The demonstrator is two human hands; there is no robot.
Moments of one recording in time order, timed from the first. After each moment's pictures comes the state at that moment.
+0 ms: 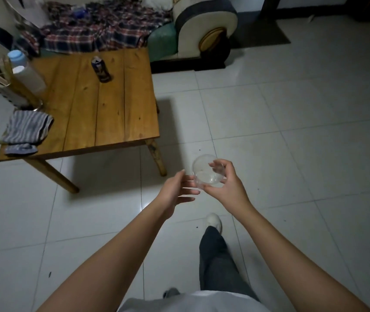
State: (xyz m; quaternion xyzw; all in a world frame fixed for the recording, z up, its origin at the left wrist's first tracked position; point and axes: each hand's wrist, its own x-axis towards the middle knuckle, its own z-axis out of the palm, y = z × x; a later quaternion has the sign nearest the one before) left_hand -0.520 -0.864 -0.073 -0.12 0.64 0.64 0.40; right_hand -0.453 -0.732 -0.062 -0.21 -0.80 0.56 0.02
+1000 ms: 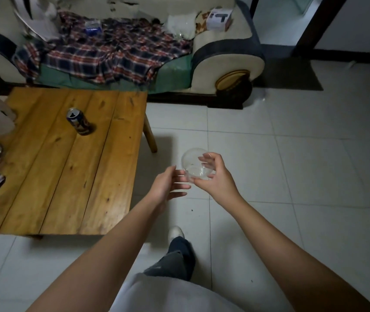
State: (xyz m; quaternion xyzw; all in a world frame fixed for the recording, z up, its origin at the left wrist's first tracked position) left_hand -0.910 -0.652 -0.070 -0.19 0.61 0.70 0.30; right_hand -0.879 -0.511 -0.060 -0.10 -0.81 0.58 -0.02
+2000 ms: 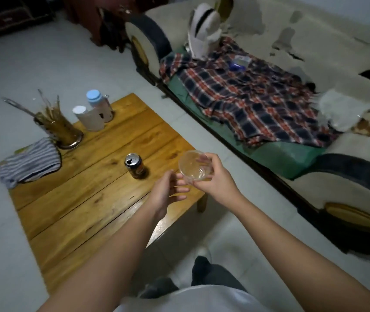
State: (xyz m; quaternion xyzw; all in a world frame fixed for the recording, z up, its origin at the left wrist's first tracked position) left_hand -1.273 -0.713 -0.056 -0.41 0.48 0.77 -0.03; right_hand -1.369 -0.600 -0.036 0.28 -0.77 0.51 -0.26
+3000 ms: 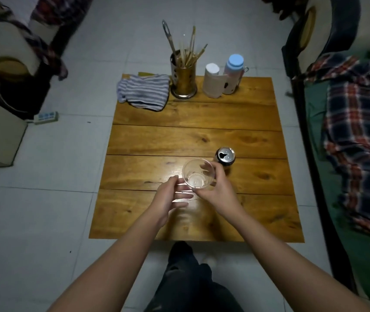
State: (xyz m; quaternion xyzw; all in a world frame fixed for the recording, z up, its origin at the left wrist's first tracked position) left_hand -1.163 -0.814 -0.122 -0.61 0.28 0.70 -0.23; right_hand -1.304 -0.789 -0.119 0.48 -0.66 0.35 -0.46
